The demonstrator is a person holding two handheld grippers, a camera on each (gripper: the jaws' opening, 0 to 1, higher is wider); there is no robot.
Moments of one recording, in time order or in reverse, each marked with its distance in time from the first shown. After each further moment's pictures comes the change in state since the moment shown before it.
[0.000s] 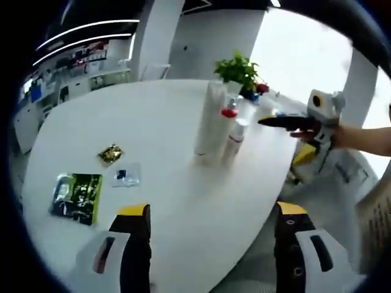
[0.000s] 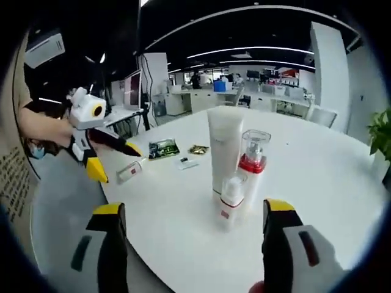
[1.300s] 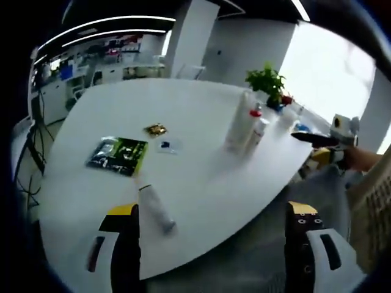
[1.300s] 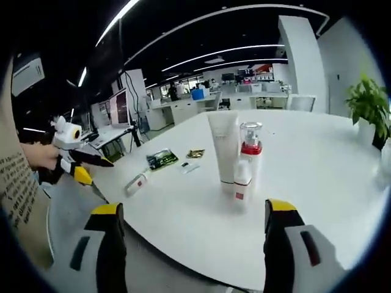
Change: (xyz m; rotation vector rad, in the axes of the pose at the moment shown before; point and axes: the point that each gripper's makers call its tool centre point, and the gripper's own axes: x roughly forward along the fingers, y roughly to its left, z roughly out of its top) left arm -0.083 0.023 -0.047 -0.143 -0.027 0.157; right arm -0.029 0.035 -0.015 0.165 -0.067 -0.103
